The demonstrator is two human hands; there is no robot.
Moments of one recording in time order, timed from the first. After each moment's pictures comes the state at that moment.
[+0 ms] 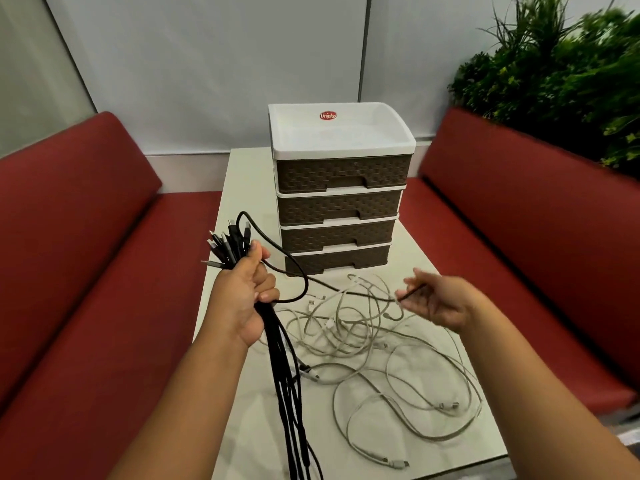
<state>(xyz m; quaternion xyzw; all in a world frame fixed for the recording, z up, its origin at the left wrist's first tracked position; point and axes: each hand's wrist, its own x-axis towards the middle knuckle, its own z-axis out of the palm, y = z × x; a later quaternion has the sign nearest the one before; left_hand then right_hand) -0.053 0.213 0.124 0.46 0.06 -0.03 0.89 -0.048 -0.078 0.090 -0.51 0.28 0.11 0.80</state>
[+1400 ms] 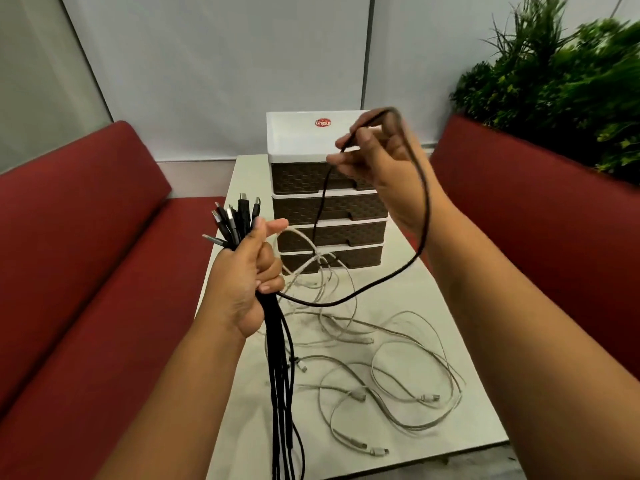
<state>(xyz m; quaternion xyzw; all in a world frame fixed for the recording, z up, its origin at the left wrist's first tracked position) -0.099 0.187 0.168 0.51 -0.03 0.00 0.86 -0.043 -0.007 0.248 -0.63 -0.26 -0.16 0.72</state>
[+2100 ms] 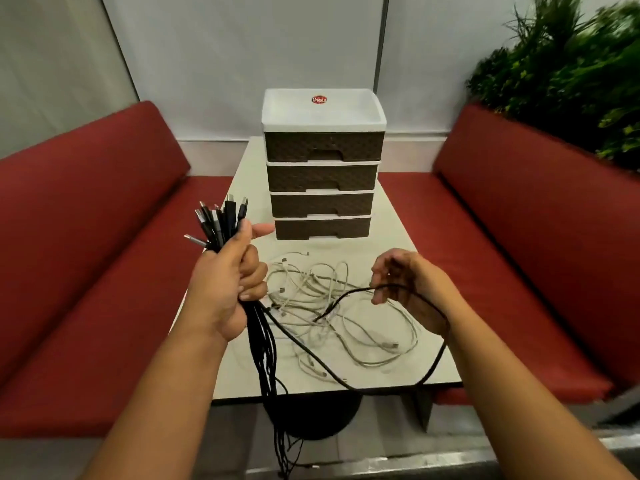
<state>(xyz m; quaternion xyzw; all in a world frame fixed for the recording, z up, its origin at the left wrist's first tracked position) -0.208 0.151 0.151 0.53 0.01 0.04 0.85 -0.174 -0.107 0.107 -0.63 -0.04 0.12 0.76</state>
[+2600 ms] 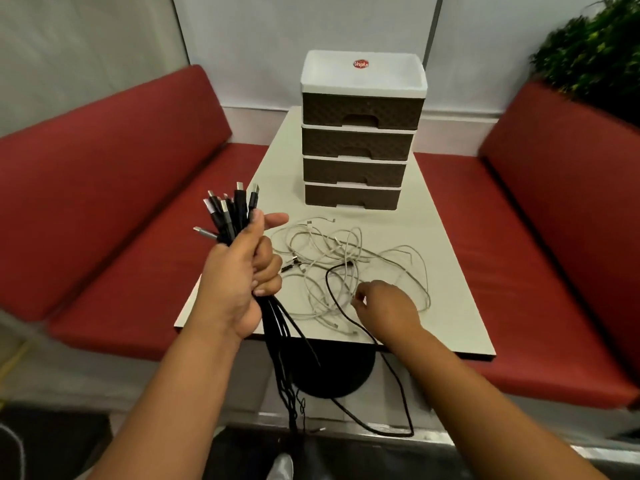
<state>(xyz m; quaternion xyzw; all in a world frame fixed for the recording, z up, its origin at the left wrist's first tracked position) -0.287 0.139 0.136 0.51 0.04 0.09 0.85 -0.214 -0.058 0.016 -0.98 -0.10 0.01 0.14</state>
